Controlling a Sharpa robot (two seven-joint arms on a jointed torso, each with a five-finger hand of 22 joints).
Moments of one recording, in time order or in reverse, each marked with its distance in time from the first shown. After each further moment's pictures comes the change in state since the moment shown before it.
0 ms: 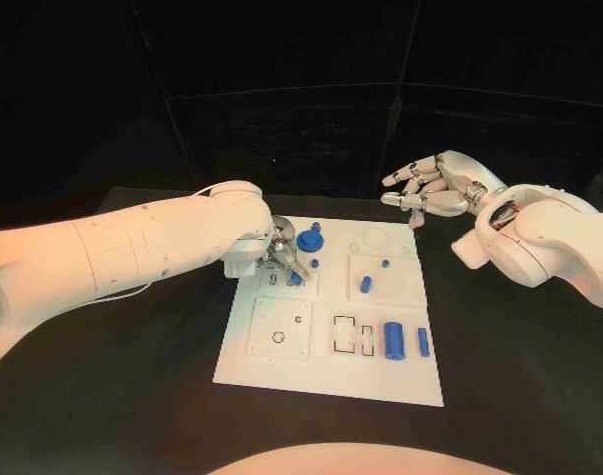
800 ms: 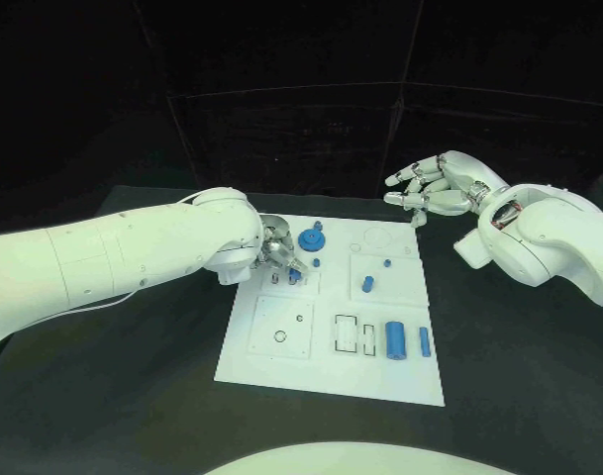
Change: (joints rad) left arm -0.014 -0.091 -0.001 0.105 -0.004 -0.146 0.046; left_hand -0.202 -0.175 0.436 -0.025 0.004 0.001 0.001 0.024 0.036 0.028 0.002 0.001 0.006 0.000 0.000 0.000 0.000 0.000 0.000 0.000 -0.005 0.019; right arm 0.000 0.002 0.000 -0.009 -0.004 0.006 -0.003; right_hand 0.004 0.004 -0.005 -0.001 0.004 0.000 0.000 0.003 0.001 -0.007 0.000 0.000 -0.003 0.000 0.000 -0.004 0.001 0.000 0.000 0.000 -0.003 -0.002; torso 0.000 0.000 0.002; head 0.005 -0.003
